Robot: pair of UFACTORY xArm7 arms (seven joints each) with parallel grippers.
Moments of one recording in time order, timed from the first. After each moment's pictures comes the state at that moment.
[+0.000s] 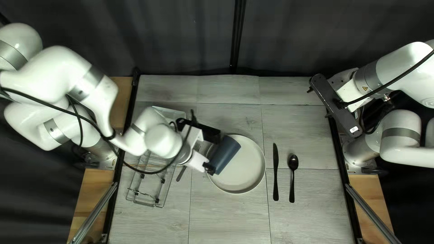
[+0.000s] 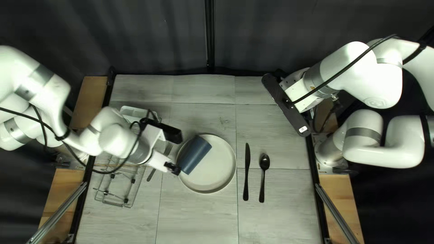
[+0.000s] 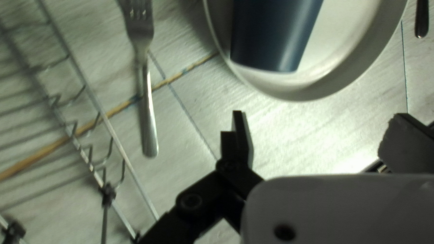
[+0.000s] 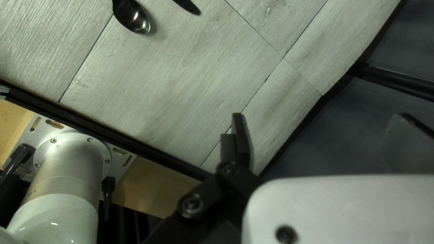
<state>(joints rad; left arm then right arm) 2.32 0.33 -2.55 0.49 0.65 0.45 -1.97 -0.40 -0.94 0.23 0.66 0.04 1.28 -0.92</state>
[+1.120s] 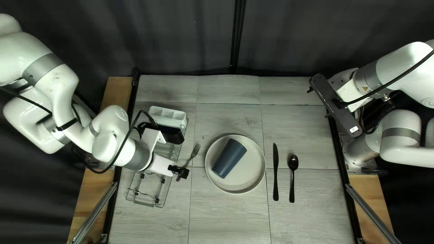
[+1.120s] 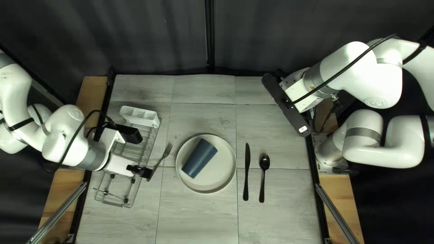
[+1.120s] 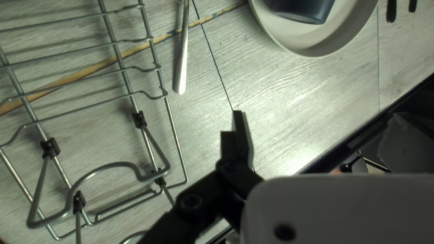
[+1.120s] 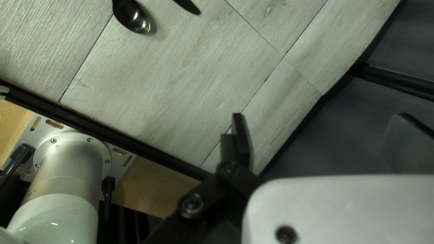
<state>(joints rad) 2.42 0.67 -2.82 0.31 0.78 0.62 -2.27 -0.40 -0.94 0.23 0.66 0.04 1.28 -0.92</state>
